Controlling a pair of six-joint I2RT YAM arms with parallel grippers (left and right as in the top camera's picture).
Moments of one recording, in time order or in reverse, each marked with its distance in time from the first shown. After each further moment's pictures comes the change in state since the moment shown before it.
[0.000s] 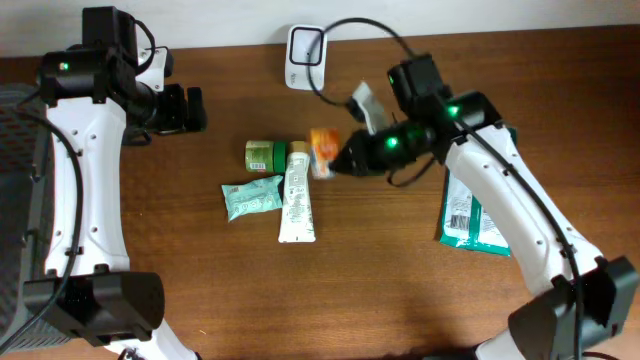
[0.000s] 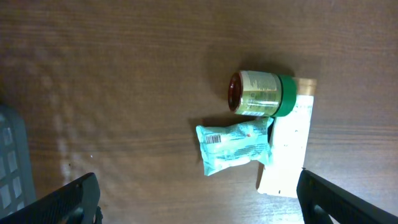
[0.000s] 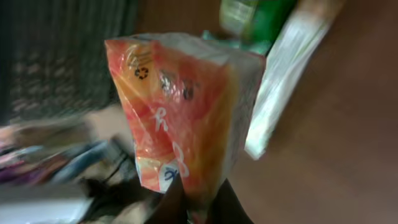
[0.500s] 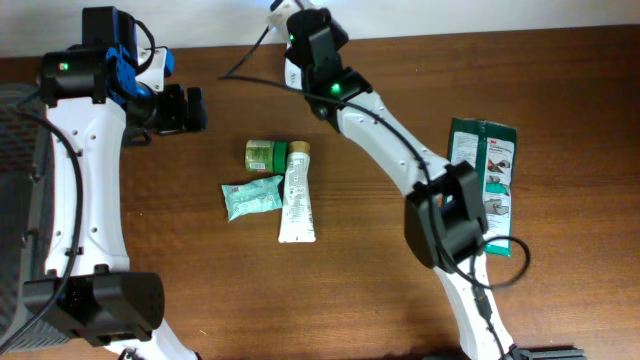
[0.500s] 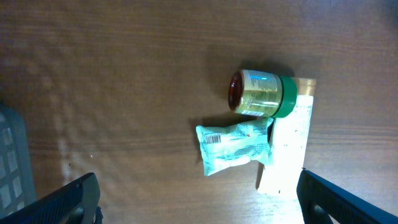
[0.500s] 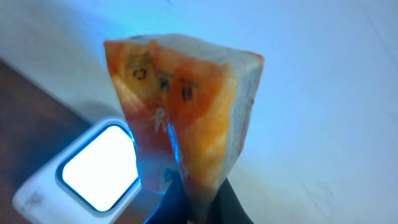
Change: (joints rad) left arm -0.001 0.000 0.000 -0.002 0.000 0.000; right arm 0.160 0.672 0.484 0.966 1.143 -0.810
